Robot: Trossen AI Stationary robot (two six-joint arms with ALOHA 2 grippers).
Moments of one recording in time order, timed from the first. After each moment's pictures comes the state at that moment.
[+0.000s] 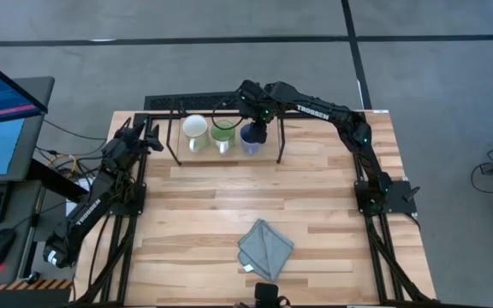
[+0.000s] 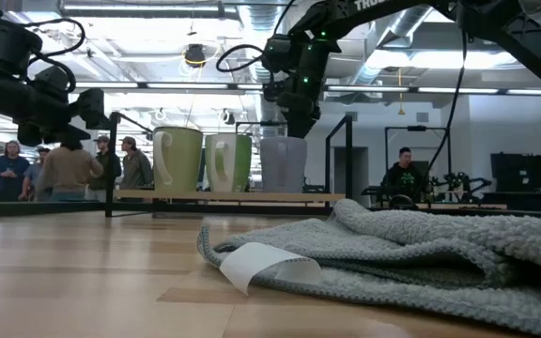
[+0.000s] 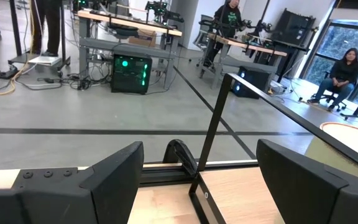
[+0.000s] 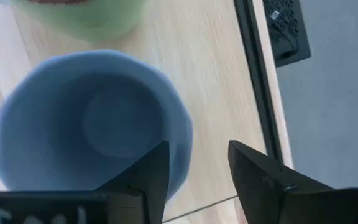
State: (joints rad) left arm 1.09 0.13 0.01 0.04 -0.14 -0.25; right arm -0.46 2.18 2.11 -1.16 0.08 -0.32
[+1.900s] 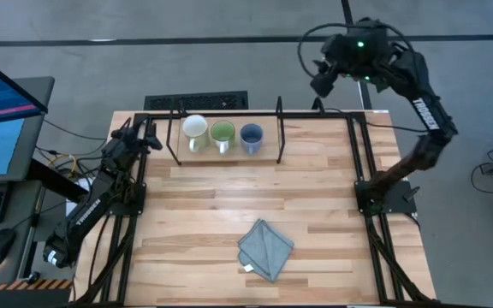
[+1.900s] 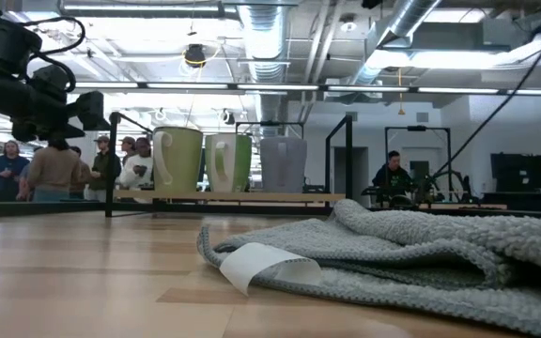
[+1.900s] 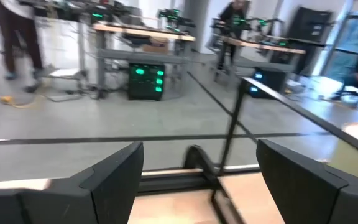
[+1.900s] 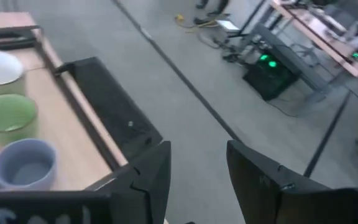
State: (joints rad) left arm 1.09 0.13 0.01 0.06 -0.20 -0.18; right arm -0.58 1.53 2.20 -1.21 0.29 -0.34
